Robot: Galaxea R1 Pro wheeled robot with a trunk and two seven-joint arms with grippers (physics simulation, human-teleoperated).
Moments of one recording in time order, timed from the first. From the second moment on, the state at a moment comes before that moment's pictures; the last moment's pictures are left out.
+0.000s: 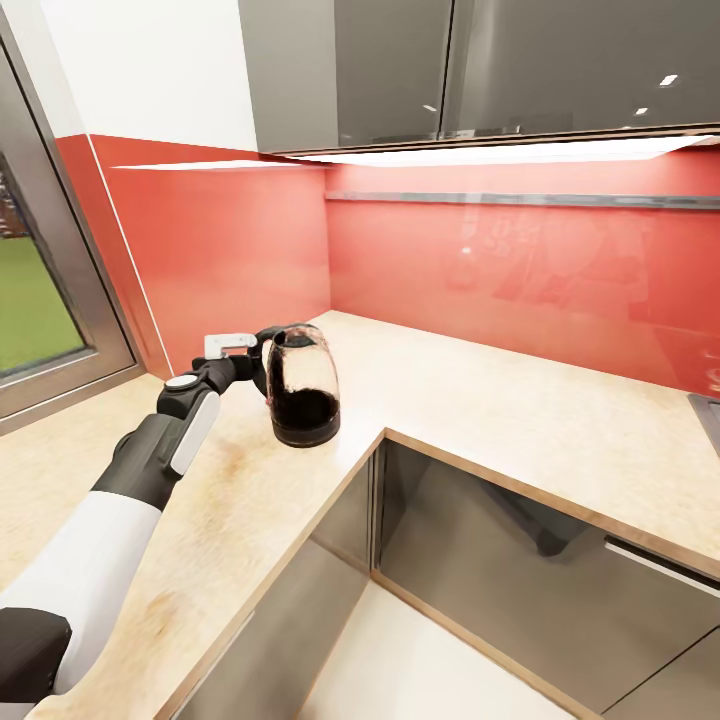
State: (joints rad) left arm -0.99 0.13 -0.22 -1.08 0.33 0.48 0.23; right arm -0.26 -0.50 0.15 0.05 -0.38 -0.20 0.95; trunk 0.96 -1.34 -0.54
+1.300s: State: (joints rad) left arm -0.99 0.15 -0.22 -1.08 0.33 0.48 0.23; right arm -0.26 -0.50 0.15 0.05 -0.38 -0.20 0.95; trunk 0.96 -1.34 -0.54
